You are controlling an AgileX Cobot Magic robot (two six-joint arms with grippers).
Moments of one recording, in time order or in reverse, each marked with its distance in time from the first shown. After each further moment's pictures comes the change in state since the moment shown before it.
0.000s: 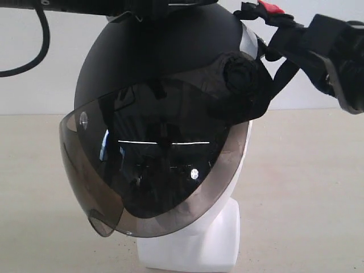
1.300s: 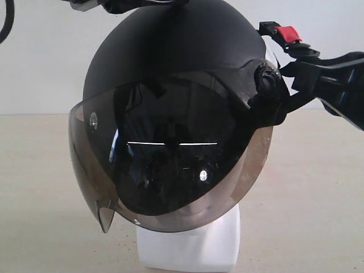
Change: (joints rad) left arm -0.030 -0.086 -0.062 0.436 -0.013 -0.429; right arm 0.017 -0.009 -0.020 0.984 0.031 -1.131
